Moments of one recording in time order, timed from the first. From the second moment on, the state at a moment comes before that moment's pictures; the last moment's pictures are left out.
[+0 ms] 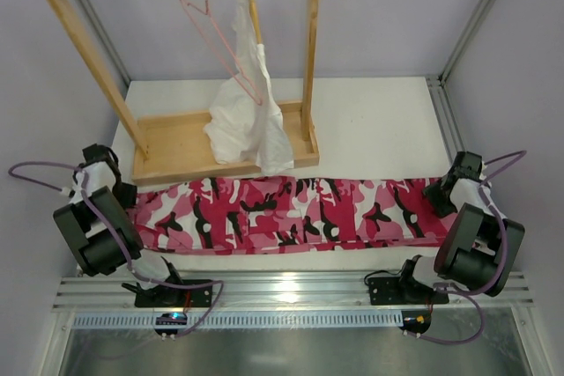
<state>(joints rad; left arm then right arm) 0.54 1.53 0.93 -0.75 -0.28 -0.87 -0.48 1.35 0.66 -0.44 0.08 0.64</state>
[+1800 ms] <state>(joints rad) 0.33 1.20 0.93 -0.55 -0.07 -0.73 -0.31 1.29 0.90 -0.62 0.22 0.71</state>
